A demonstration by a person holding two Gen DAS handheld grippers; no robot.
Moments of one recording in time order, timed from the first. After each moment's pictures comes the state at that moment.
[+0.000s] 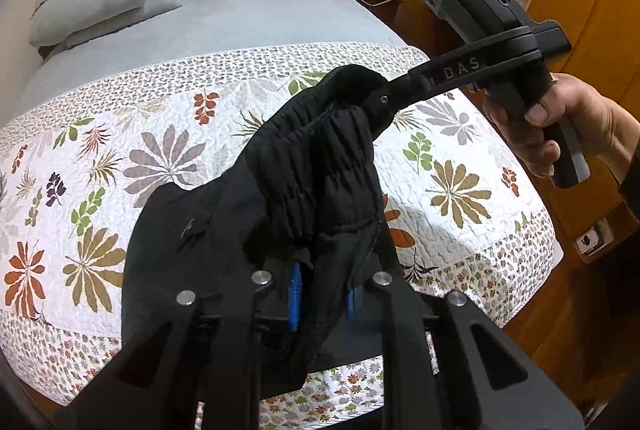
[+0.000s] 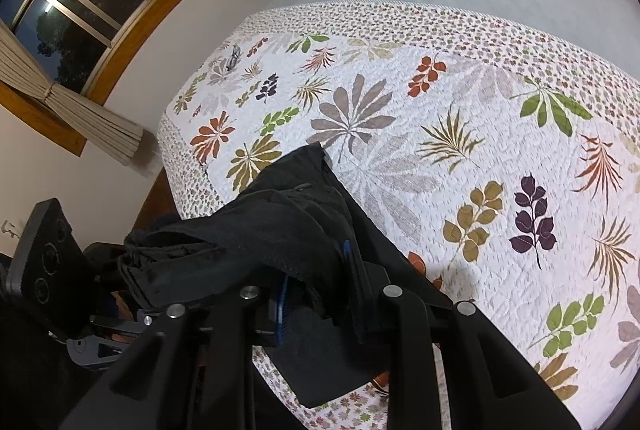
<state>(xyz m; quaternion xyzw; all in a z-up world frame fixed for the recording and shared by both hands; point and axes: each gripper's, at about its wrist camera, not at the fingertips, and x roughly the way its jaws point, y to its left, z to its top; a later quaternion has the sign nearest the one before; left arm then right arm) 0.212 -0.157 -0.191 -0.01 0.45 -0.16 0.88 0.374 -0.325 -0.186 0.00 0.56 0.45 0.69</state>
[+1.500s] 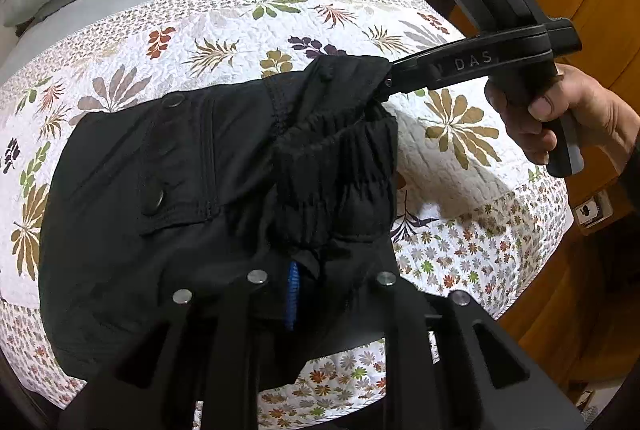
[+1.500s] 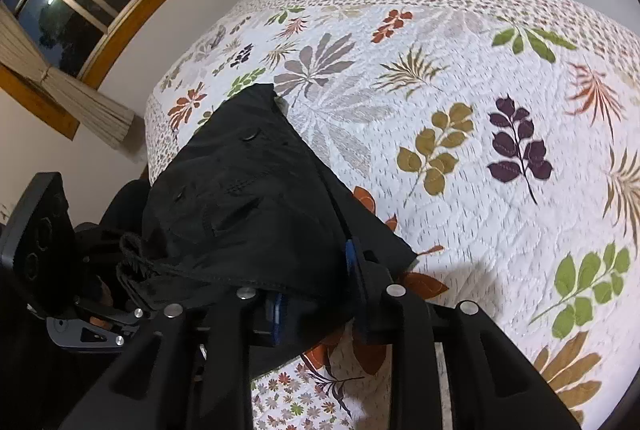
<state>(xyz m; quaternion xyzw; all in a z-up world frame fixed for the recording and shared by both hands) 0.210 -0.206 -0.280 0.00 0.52 -0.18 0.84 0.355 -0.385 -0.280 0.00 0.56 0.45 0.70</state>
